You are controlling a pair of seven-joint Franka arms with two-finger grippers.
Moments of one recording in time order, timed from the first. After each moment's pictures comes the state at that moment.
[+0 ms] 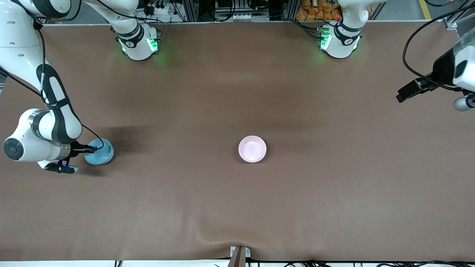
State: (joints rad) left arm 0.24 0.06 -0.34 -1.44 -0.01 1.43 -0.46; right arm -0.28 0.64 0.03 -1.78 -0.04 2.13 -0.08
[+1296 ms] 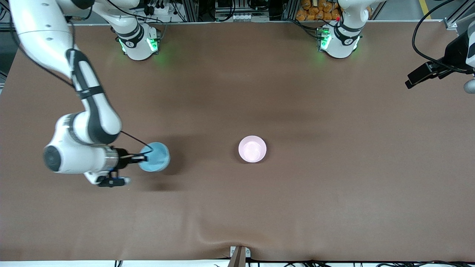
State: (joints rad) left arm 0.29 -0.06 -0.34 -1.55 -0.02 1.44 -0.36; right arm 0.03 0.61 0.17 -1.57 0.26 2.02 0.01
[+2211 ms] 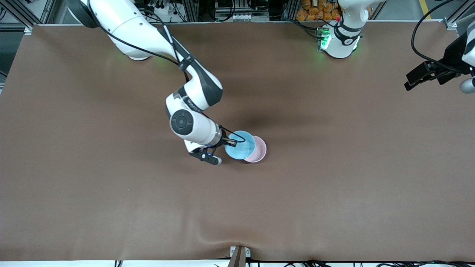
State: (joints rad) left arm 0.28 -0.06 -0.35 -1.54 -0.02 1.48 -0.24; right arm 0.50 0.74 0.17 -1.40 0.27 2.20 0.90
